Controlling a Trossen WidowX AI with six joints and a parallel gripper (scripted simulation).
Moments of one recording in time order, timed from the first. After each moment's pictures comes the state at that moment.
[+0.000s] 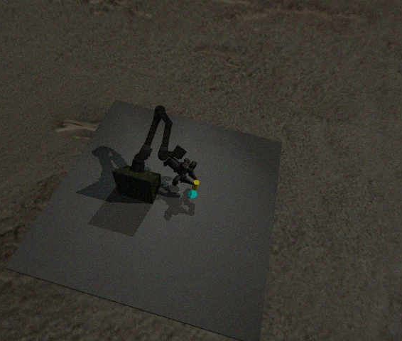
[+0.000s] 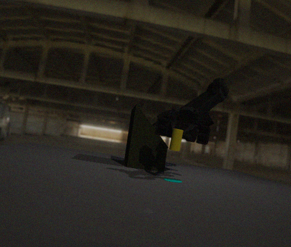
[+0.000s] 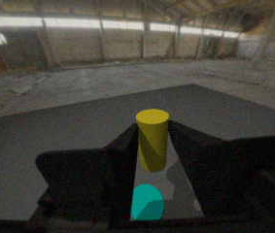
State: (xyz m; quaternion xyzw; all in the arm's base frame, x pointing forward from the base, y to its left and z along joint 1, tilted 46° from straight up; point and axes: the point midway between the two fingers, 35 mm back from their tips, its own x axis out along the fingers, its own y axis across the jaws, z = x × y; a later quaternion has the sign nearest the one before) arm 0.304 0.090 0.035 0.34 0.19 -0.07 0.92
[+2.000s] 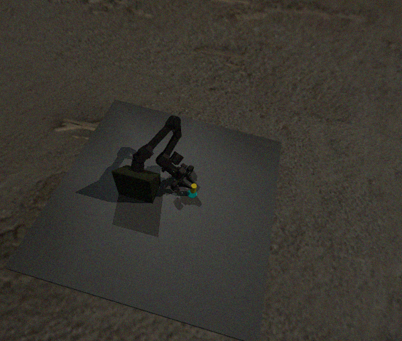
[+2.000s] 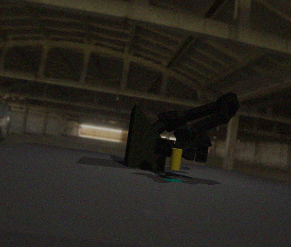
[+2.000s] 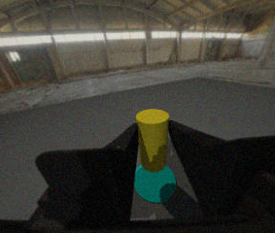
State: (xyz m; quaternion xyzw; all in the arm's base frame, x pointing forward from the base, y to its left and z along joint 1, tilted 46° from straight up) arm 0.283 0.138 -0.005 0.37 0.16 -0.07 0.91
